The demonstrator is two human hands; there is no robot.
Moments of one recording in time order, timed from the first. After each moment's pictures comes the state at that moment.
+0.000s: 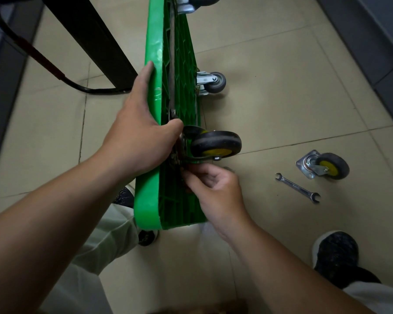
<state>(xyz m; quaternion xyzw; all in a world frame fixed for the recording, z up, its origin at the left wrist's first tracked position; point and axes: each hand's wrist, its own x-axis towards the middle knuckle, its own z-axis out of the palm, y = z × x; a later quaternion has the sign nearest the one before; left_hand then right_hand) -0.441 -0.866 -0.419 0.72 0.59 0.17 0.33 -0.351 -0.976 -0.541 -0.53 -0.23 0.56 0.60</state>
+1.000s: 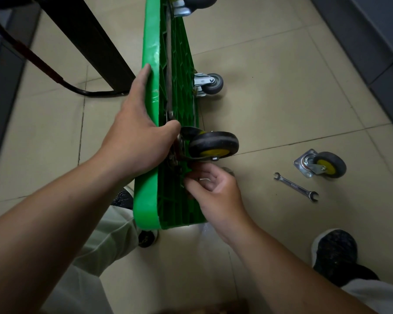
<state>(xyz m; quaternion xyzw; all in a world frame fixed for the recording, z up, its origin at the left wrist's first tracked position) -0.442 -0.865 -0.420 0.71 0.58 0.19 0.34 -0.347 -0.982 -0.542 -0.54 -0.21 0.58 0.57</state>
